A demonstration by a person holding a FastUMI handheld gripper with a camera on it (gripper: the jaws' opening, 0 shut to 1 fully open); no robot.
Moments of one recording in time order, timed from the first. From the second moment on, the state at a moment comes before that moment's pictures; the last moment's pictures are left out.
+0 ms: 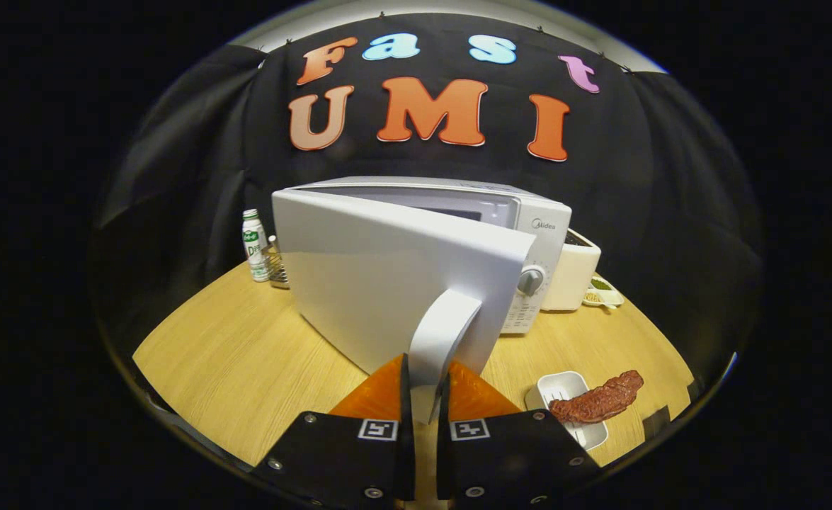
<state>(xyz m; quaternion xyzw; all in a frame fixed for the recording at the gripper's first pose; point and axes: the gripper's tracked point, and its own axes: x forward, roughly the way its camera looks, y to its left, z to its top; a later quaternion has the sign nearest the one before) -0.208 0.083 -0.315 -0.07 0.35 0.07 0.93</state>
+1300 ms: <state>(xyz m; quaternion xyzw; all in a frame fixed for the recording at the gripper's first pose) -0.350 0.202 -0.258 -0.14 0.37 0.32 0.86</state>
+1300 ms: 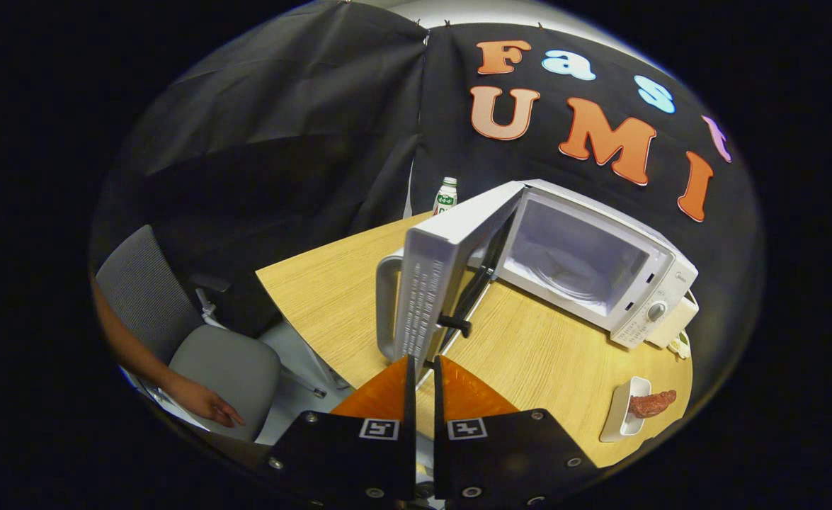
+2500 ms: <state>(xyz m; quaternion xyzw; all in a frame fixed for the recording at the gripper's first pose) -0.203 -0.168 -0.331 -0.09 0.55 0.16 0.81</state>
